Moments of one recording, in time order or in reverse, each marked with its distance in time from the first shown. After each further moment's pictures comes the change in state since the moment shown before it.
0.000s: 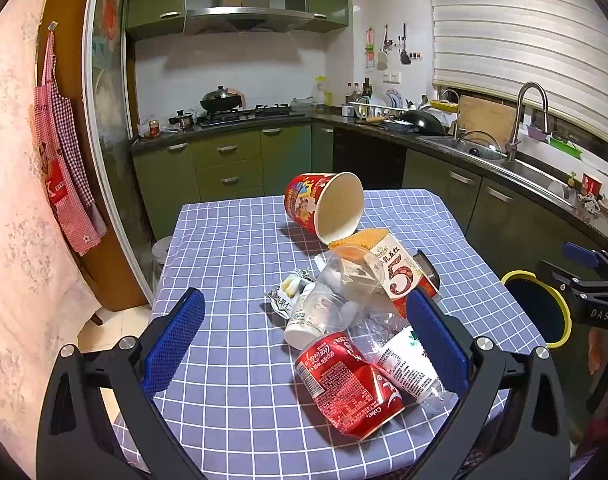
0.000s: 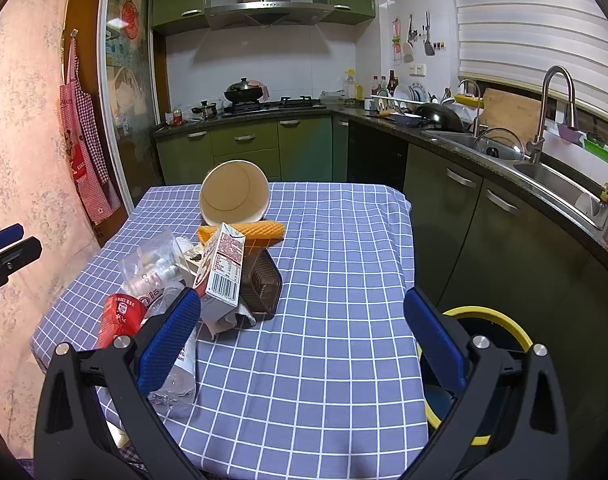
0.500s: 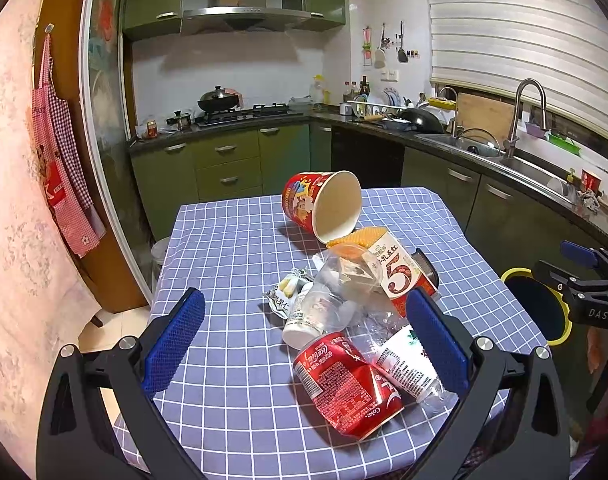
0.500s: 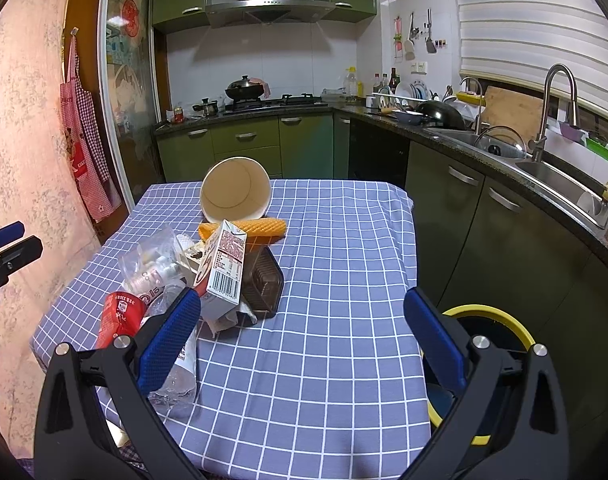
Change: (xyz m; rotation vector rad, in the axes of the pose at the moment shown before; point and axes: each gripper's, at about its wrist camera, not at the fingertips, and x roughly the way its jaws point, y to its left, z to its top) left arm 0.002 -0.004 0.001 0.012 0.004 -0.002; right arm 0.001 -0.002 0.003 0.002 0.008 0.003
